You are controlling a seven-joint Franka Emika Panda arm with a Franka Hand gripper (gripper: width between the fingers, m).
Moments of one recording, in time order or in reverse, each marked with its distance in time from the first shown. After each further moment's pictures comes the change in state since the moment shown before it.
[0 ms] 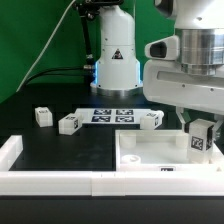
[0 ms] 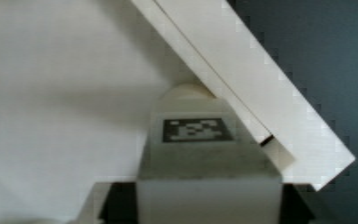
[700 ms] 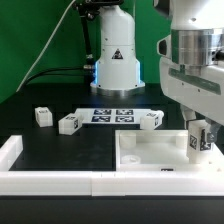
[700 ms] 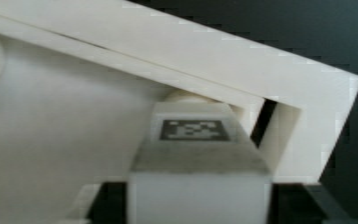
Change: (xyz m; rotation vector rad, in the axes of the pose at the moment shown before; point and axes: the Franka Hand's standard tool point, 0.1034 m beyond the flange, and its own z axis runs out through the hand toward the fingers) arm 0.001 0.000 0.000 0.011 -0.021 0.313
